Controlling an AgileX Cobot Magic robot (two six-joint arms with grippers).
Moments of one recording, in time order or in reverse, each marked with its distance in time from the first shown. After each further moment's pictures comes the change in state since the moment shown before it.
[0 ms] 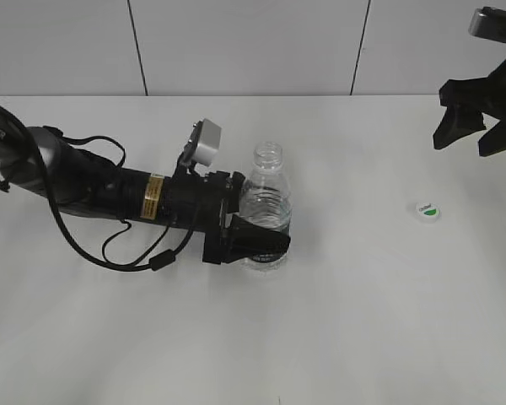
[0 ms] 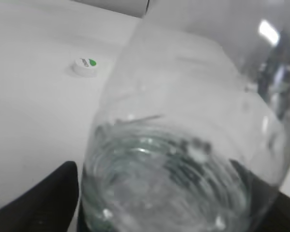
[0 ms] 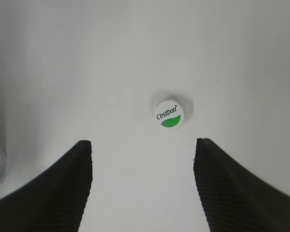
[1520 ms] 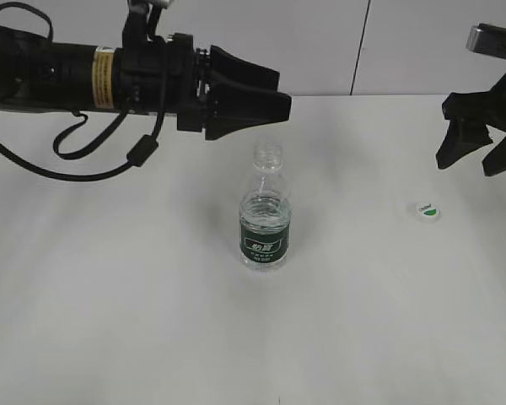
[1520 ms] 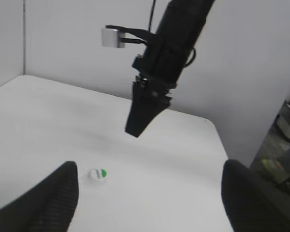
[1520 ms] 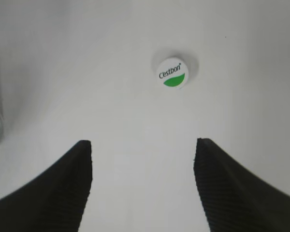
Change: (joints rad) left arm 0.029 -0.387 0.001 0.008 0.002 -0.362; right arm 0.000 0.000 0.000 -0.002 0.122 0.002
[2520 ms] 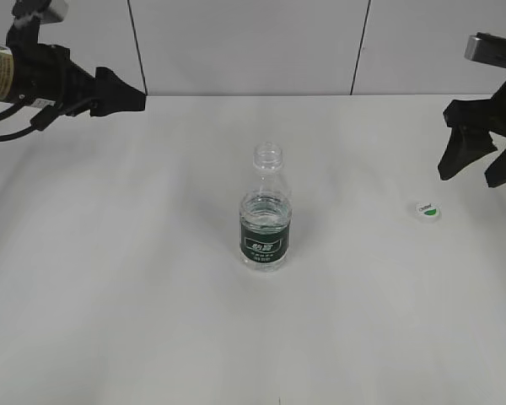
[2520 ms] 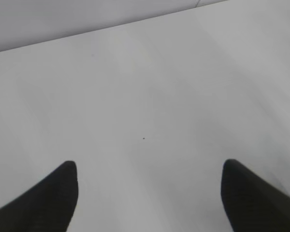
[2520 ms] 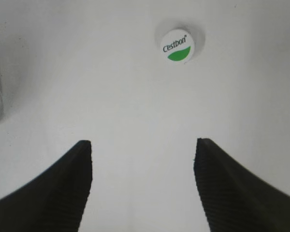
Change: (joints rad) left arm 0.305 -0.030 -0.012 0.329 0.549 -0.502; right arm 0.000 -0.001 0.000 0.000 0.073 0.000
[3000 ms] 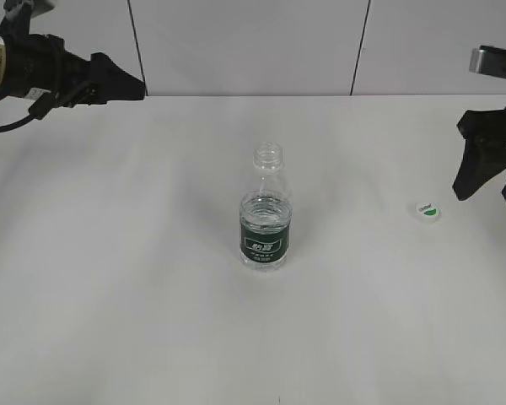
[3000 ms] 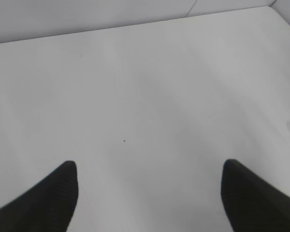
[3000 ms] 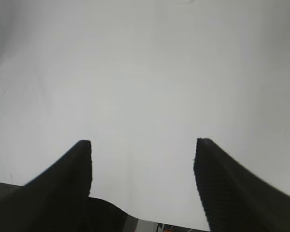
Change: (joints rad) left arm 0.008 -0.029 -0.006 0.034 -0.039 -0.144; right arm 0.000 -0.030 0.000 -0.015 0.172 -0.014
